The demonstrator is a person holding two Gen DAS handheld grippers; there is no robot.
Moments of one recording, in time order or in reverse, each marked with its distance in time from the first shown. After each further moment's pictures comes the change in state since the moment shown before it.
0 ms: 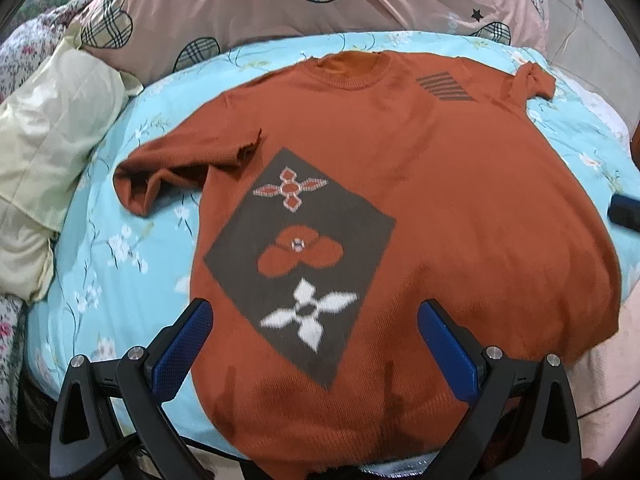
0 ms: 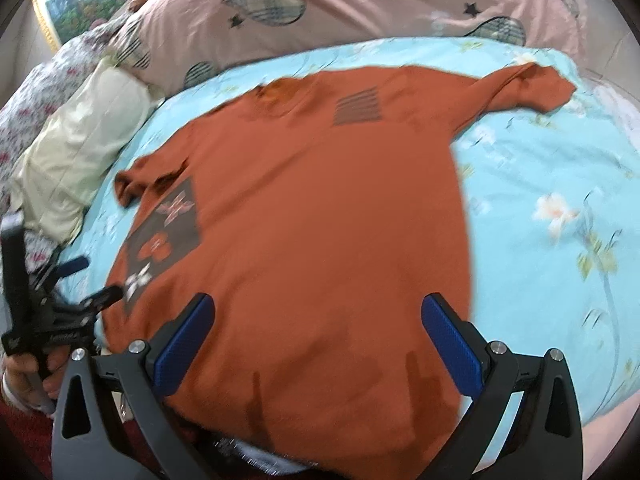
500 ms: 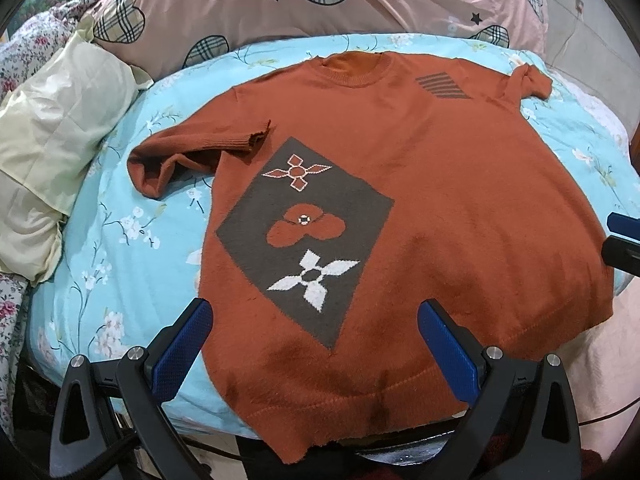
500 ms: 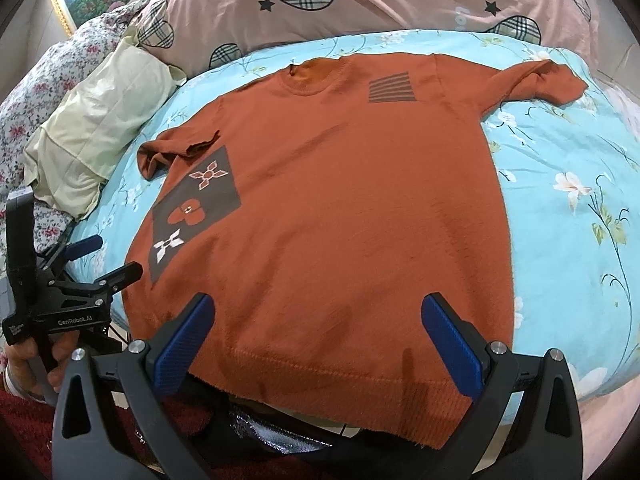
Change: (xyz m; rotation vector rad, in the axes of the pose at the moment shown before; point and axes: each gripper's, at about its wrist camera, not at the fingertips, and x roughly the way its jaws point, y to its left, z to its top) left arm -0.020 0.005 -0.025 -0.013 -0.001 0.001; right arm -0.013 0.054 -0.049 -0.052 0.073 0.030
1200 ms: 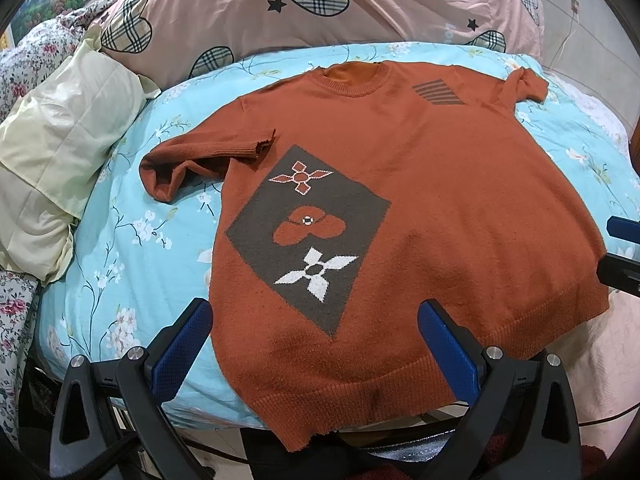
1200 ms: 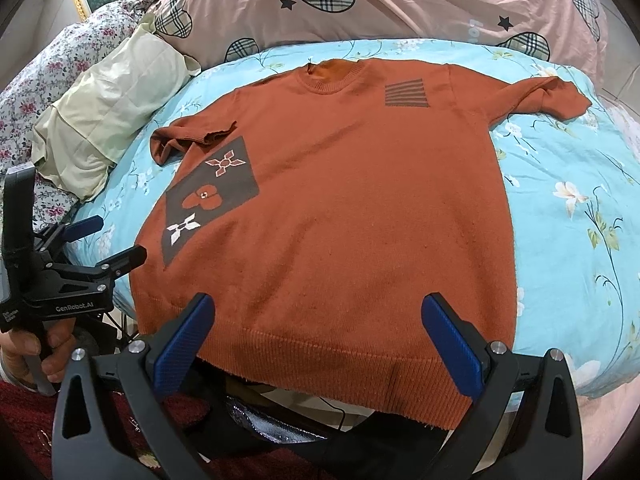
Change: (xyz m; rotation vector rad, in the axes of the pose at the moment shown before) left arm -0.022 -0.002 -0.011 0.004 -0.046 0.012; right arm -0.014 0.025 -0.016 -0.081 -0.035 -0.012
